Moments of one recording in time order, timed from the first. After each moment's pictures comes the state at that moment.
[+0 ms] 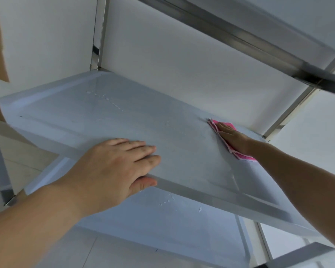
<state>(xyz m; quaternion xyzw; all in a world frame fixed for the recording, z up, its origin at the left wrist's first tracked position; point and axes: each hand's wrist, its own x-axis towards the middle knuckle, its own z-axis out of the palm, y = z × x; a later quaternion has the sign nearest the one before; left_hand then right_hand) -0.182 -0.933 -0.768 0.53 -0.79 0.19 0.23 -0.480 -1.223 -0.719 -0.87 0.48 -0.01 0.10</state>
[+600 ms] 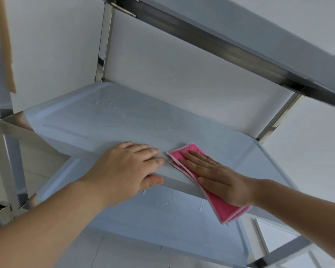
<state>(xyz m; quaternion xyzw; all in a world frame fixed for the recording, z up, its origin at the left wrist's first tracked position) -0.182 -0.930 -0.761 0.54 -0.79 0.19 0.22 -0.438 -1.030 -0.707 -0.97 0.21 0.05 0.08</state>
